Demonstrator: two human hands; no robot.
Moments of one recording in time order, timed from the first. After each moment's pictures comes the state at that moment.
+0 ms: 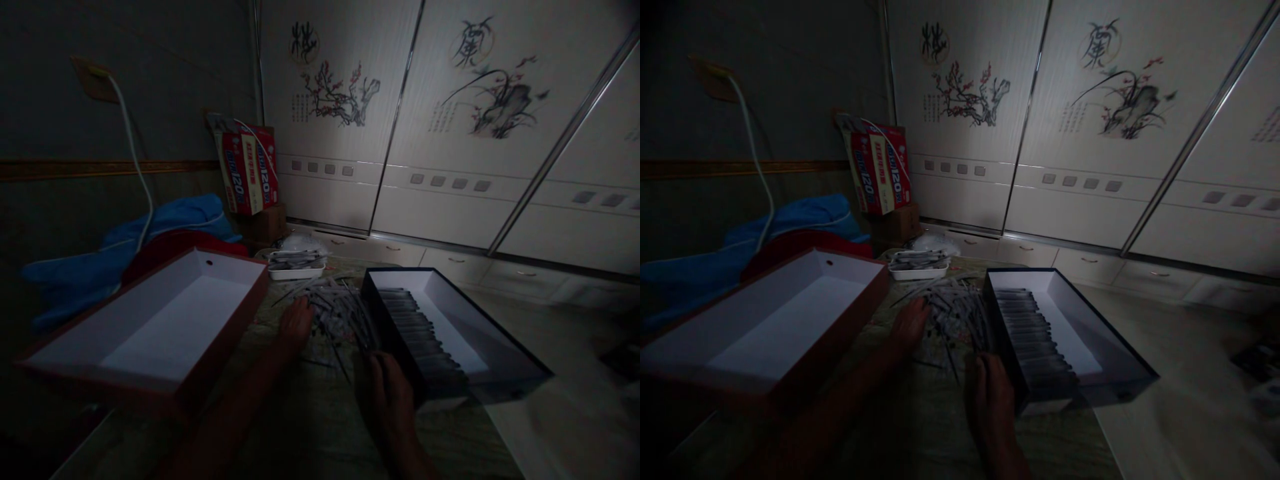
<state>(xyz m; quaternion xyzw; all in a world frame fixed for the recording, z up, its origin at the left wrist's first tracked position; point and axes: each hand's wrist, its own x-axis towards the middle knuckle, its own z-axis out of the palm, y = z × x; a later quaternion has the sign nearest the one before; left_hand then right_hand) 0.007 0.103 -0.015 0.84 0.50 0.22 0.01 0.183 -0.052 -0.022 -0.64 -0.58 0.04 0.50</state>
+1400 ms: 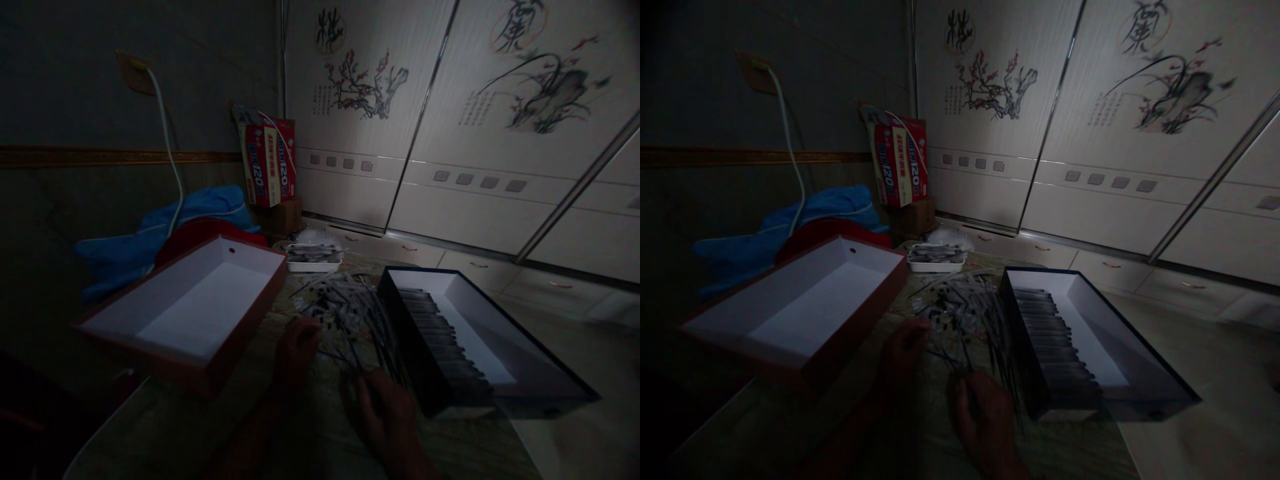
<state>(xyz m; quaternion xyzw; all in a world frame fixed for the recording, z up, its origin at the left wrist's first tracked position) -0.021 0.017 -0.005 0.62 0.46 0.56 0.30 0.152 -0.071 -0.013 -0.54 -0.73 0.05 0.42</state>
